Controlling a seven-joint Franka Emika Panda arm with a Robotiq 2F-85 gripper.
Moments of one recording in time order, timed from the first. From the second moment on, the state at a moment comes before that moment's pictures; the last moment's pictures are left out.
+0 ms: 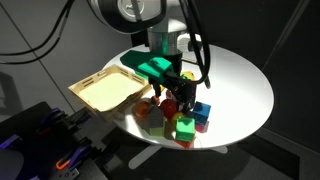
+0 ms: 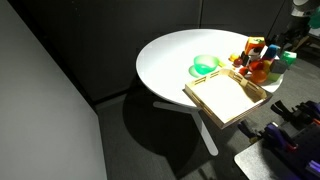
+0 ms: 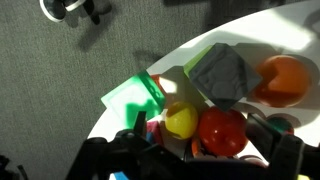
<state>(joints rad) -0.26 0.19 -0.25 -2.32 -0.14 2.47 -0.26</state>
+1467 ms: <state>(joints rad) -0.25 0.20 -0.21 -2.36 -0.08 2.47 -0.26</state>
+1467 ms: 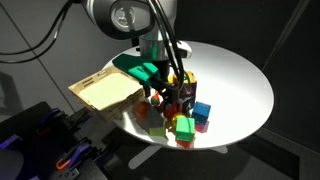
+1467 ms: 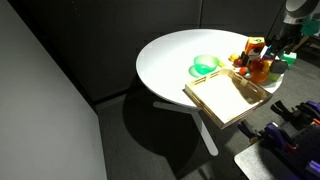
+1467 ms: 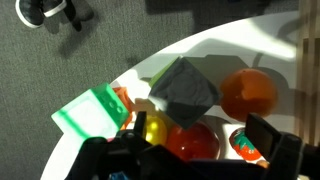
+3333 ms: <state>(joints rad) -0.21 0.17 -0.25 -2.43 -0.05 2.65 0.25</state>
